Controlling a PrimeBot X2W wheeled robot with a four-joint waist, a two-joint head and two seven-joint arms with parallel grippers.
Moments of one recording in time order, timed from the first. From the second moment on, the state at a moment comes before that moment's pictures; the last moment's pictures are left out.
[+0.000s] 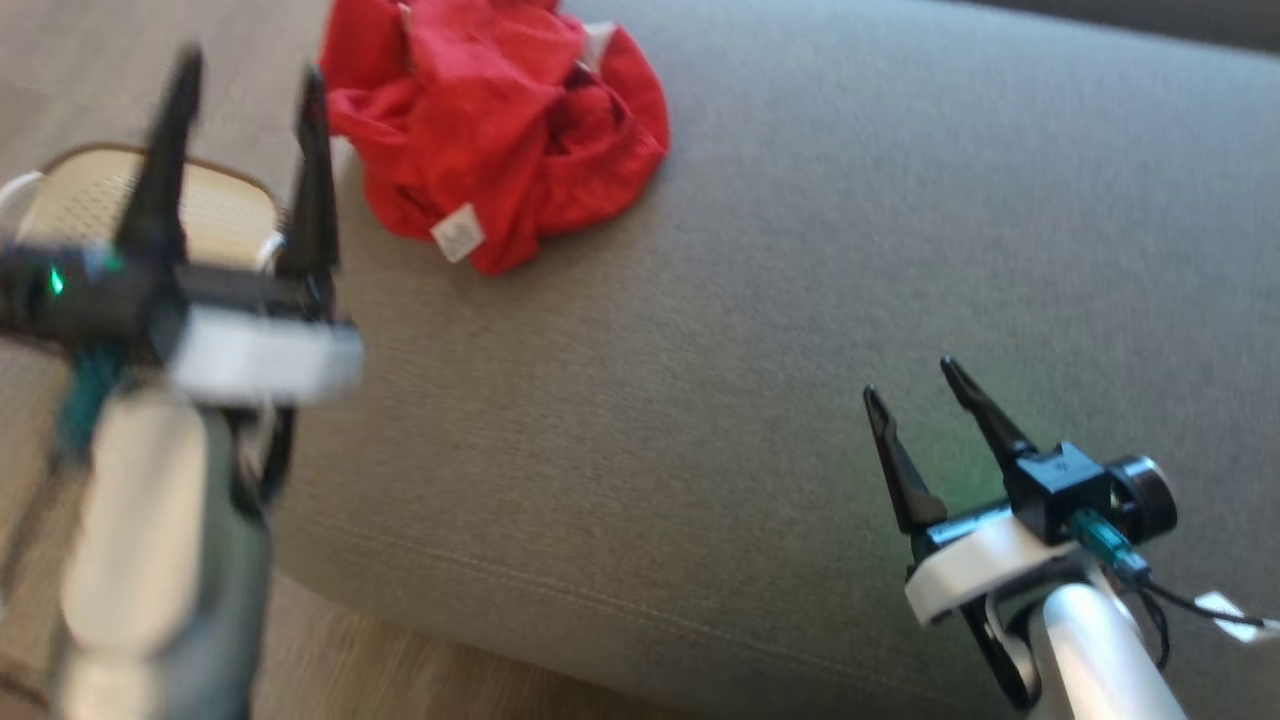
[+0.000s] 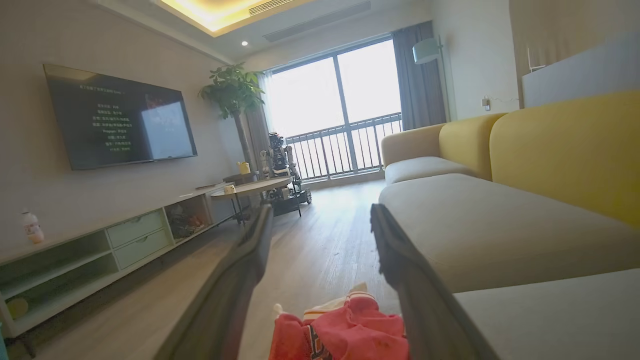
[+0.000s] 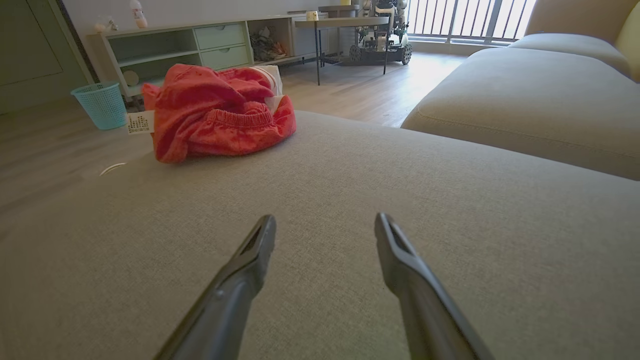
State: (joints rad) left arm -0.37 0.14 -0.12 -0.01 -0.04 -0.04 -0.26; right arm -0.11 -0.04 0.08 0.23 -0.02 0.13 -0.25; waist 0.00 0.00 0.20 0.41
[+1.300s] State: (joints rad) left arm -1.18 0.32 -0.15 1.26 -0.16 -0.12 -0.09; right arm -0.25 -0.05 0.13 0.20 -0.05 0.13 -0.27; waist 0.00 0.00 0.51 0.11
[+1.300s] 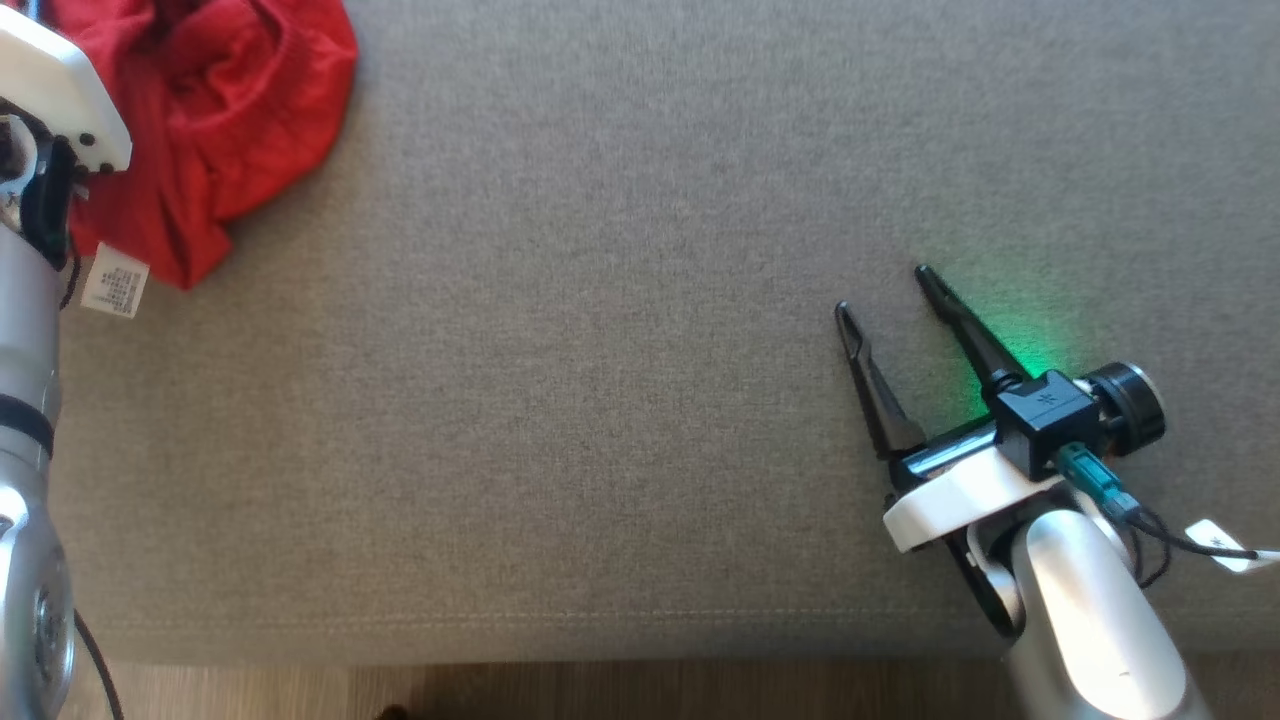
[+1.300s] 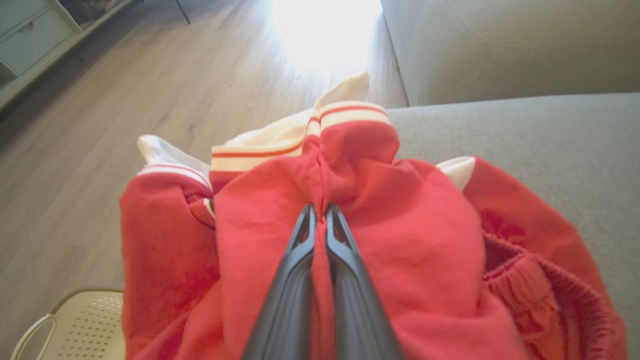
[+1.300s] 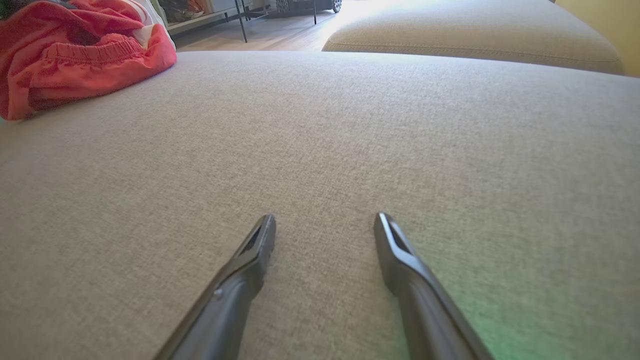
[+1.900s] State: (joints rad) left arm -1.15 0.31 -0.35 0.98 -0.22 -0.12 -0.25; right arm -0.16 -0.05 0.21 0.26 0.09 0.13 -0.26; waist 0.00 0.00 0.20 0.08
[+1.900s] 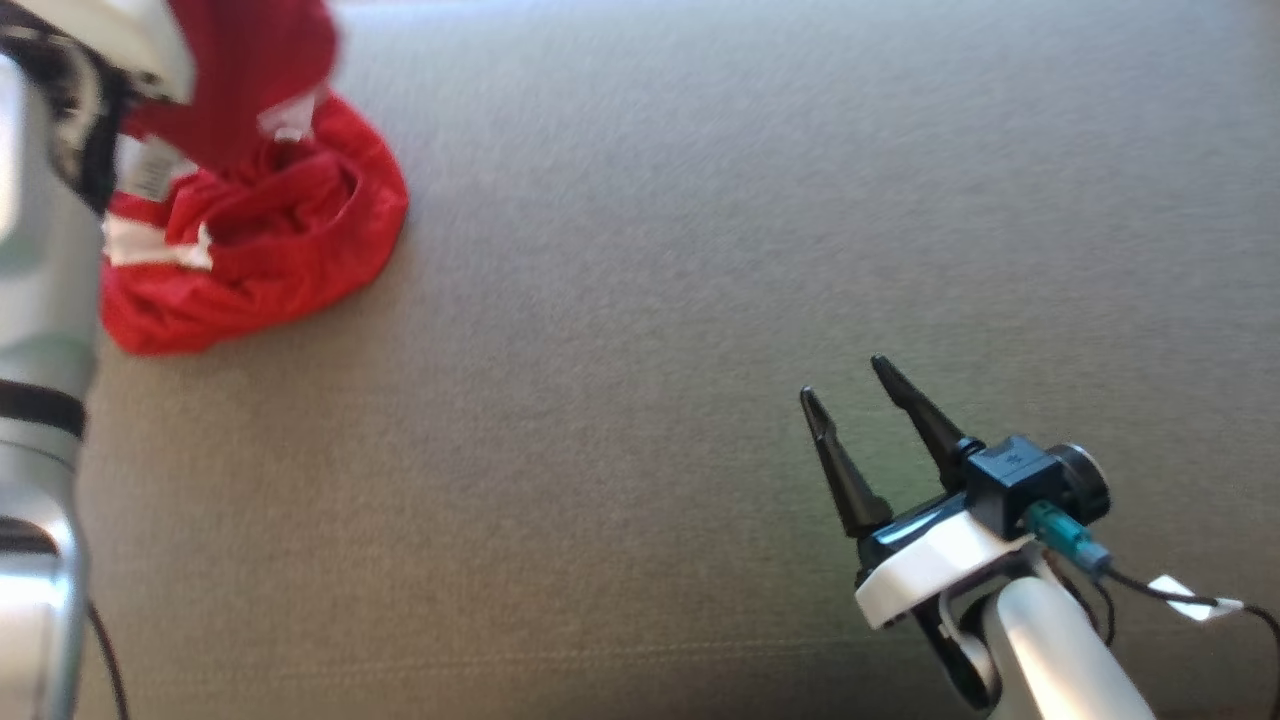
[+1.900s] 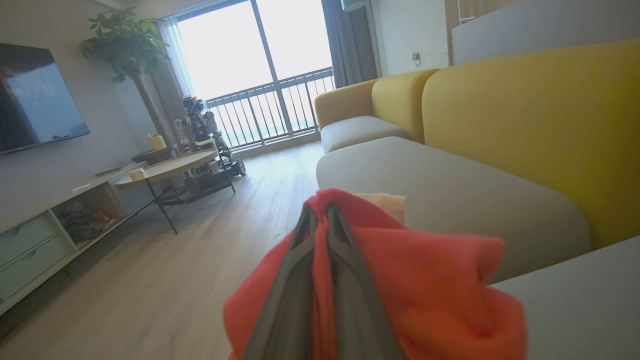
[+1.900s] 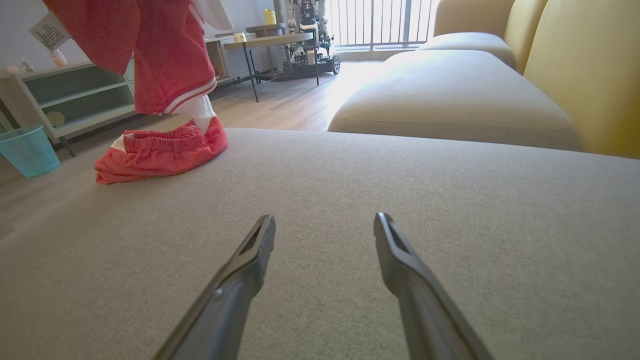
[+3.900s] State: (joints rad) left arm 0.20 0.11 -0.34 -0.10 -0.04 0.18 -0.26; right arm 0.04 -0.05 0.17 0.19 0.05 0.13 -0.26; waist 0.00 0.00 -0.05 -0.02
